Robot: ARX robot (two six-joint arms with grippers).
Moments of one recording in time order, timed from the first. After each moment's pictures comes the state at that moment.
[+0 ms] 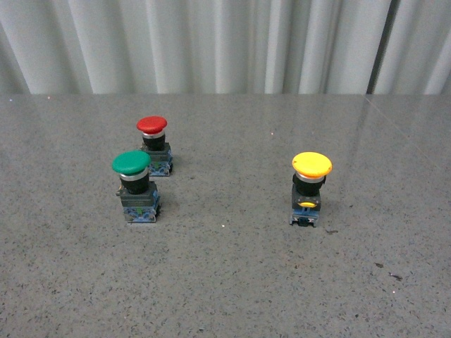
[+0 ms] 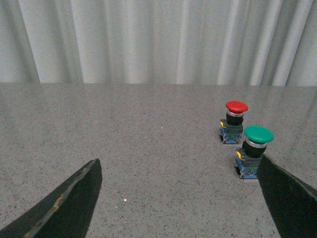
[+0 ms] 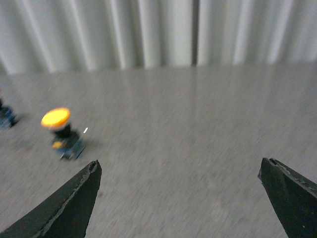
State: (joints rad) left arm 0.00 0.01 0.01 0.00 0.00 0.00; right arm -0.01 0.01 0.02 -0.04 -0.03 0.02
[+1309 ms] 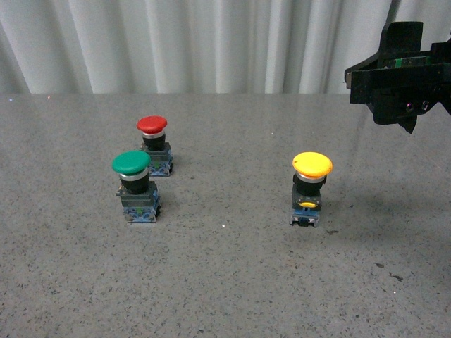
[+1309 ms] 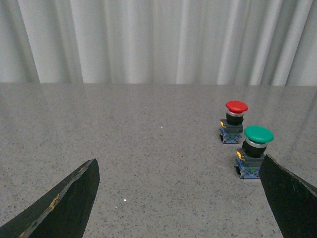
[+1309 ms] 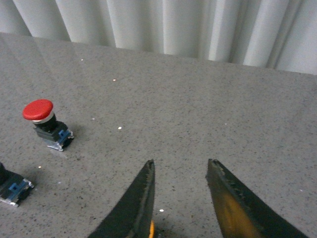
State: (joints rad) left arm 0.00 0.01 0.01 0.00 0.00 0.00; right arm 0.32 1.49 0.72 0.52 -0.06 0.03
